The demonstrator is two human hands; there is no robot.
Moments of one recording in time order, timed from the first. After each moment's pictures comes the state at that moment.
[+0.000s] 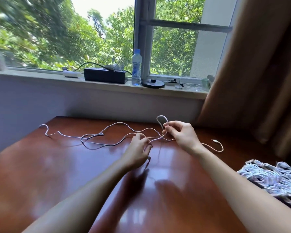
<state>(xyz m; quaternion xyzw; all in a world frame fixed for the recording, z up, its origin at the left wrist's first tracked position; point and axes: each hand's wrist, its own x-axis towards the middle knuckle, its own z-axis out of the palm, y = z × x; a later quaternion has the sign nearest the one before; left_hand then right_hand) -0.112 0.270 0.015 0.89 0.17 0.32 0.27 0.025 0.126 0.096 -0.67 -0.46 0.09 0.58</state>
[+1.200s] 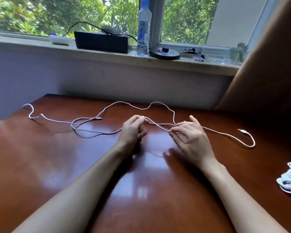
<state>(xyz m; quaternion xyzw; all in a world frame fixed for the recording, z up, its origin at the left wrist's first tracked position) -0.083 0.320 0.006 0.61 0.23 0.39 0.66 0.079 0.173 -0.007 -0.69 -0.59 -0.24 0.36</state>
